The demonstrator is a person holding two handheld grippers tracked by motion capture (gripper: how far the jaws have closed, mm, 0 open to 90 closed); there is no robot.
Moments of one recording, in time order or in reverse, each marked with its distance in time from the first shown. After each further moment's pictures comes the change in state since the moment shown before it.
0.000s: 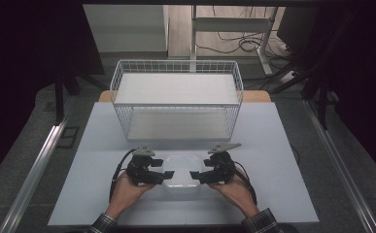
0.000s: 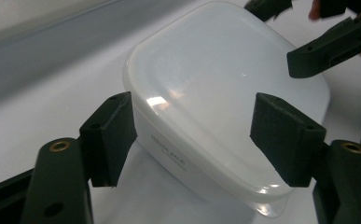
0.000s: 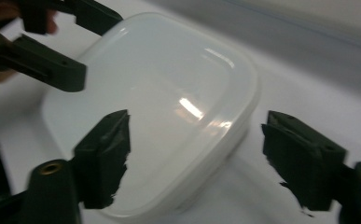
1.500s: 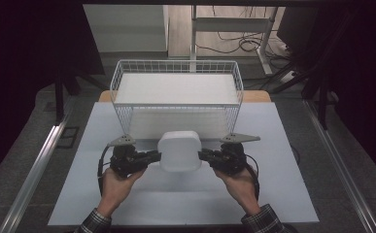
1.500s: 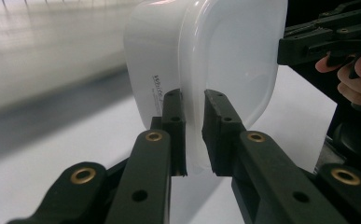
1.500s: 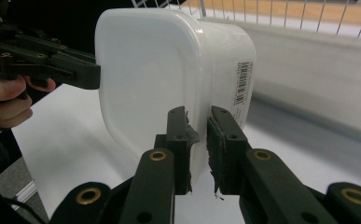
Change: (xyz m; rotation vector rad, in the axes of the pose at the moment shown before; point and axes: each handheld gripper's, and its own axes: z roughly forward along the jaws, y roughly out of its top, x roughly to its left) left arm -0.008 0.025 -0.060 -0.198 0.020 -0.075; right arm 0.018 0.032 -0.056 -0.219 -0.027 0.031
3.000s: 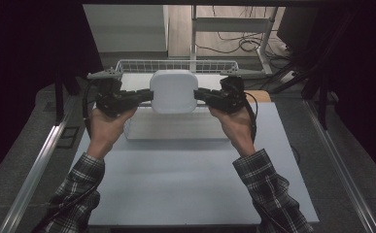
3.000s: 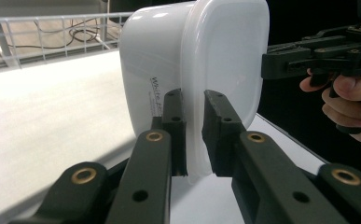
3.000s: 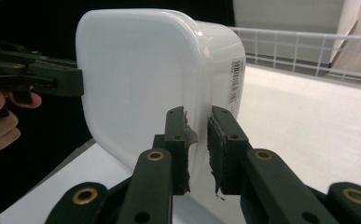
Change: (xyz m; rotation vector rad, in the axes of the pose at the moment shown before) left arm 0.015 0.152 -0.042 -0.149 0.057 0.072; right arm -0.014 0.153 -0.005 -0.161 -0.024 -0.036
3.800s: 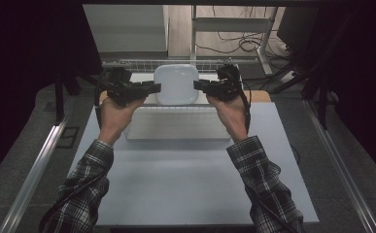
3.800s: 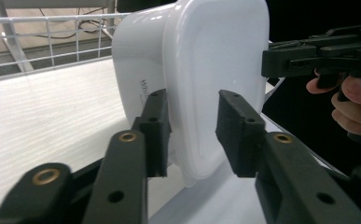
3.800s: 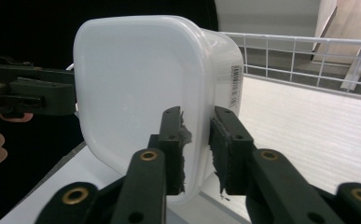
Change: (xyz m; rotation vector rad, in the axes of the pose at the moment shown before) left arm 0.021 0.011 0.034 0.029 0.023 -0.039; right arm -0.025 0.014 0.029 0.026 -0.058 0.059
